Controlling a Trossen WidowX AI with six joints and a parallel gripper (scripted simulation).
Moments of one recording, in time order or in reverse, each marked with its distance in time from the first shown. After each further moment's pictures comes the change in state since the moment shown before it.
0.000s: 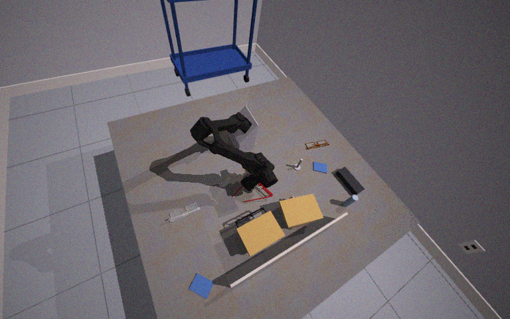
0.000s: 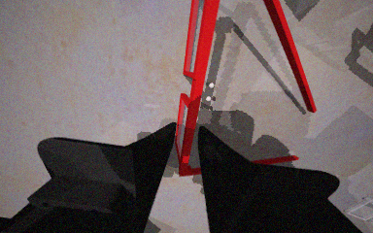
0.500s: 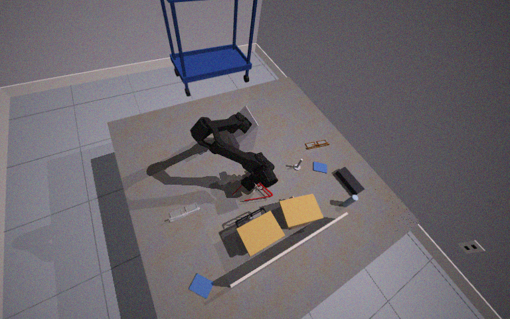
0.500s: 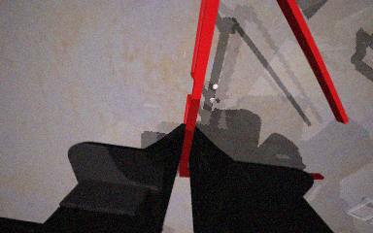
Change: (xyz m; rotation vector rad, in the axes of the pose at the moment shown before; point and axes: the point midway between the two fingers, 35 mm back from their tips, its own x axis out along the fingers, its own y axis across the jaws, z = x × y) arm 0.000 0.000 0.000 -0.001 0.000 0.000
